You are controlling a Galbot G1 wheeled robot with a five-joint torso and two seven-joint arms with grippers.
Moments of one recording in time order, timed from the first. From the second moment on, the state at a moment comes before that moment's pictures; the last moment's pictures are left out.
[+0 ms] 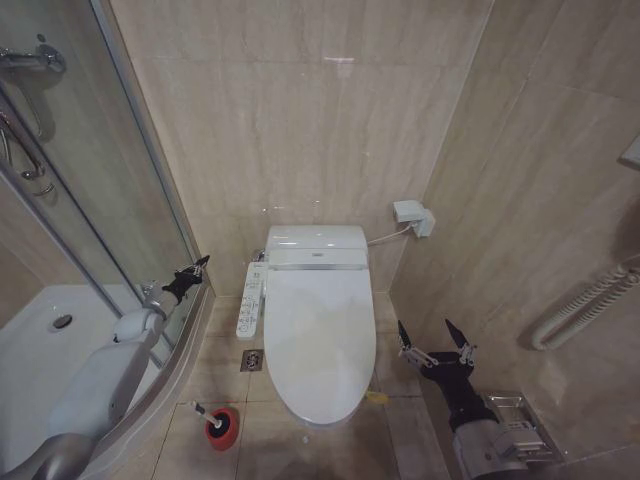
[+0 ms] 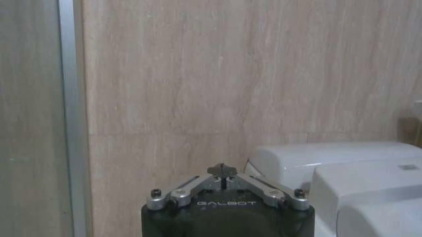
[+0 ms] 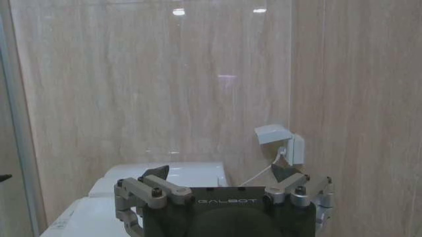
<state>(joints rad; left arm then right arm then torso) 0.51 -1.04 -0.25 -0.92 -0.60 -0.15 0.44 -1.75 1.42 0.60 2.35 0.20 -0.03 0.04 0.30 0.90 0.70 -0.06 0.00</state>
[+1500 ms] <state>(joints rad) 0.35 -1.07 -0.14 -0.72 -0.56 -0.31 0.76 -1.75 1.42 0.60 2.35 0.20 -0.03 0.04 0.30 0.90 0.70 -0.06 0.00</state>
